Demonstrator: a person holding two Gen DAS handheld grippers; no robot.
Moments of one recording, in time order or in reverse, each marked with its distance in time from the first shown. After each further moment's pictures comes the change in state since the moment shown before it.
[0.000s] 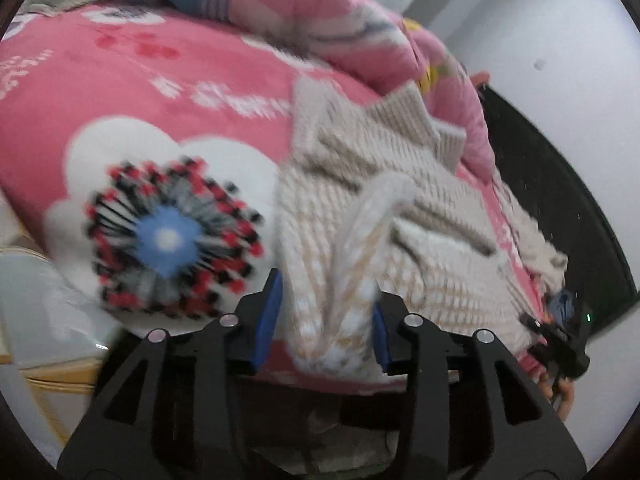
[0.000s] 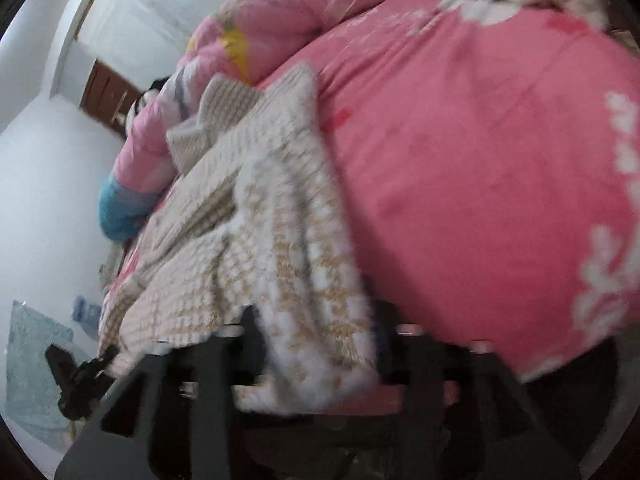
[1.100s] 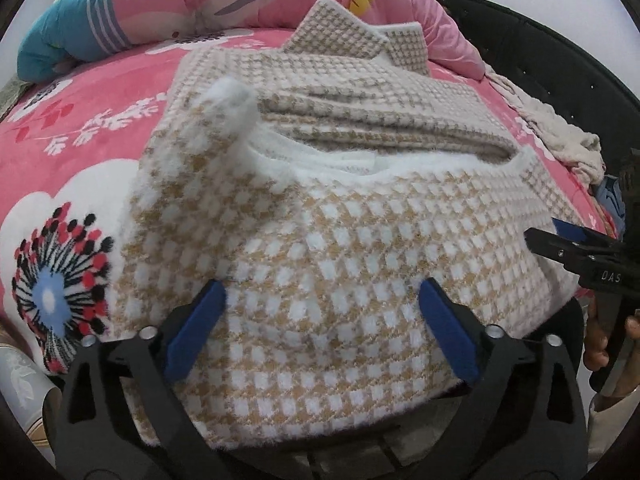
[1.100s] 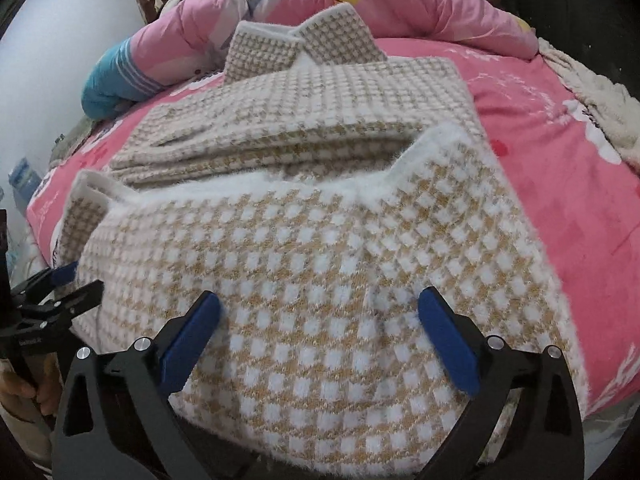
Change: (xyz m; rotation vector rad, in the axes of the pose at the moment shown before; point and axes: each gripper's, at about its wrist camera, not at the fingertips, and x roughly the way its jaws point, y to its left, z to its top) left arm 0.089 -0.092 -0.038 0.392 0.155 0.124; right arm 0.077 0.139 -0.032 -0.487 0.098 -0.173
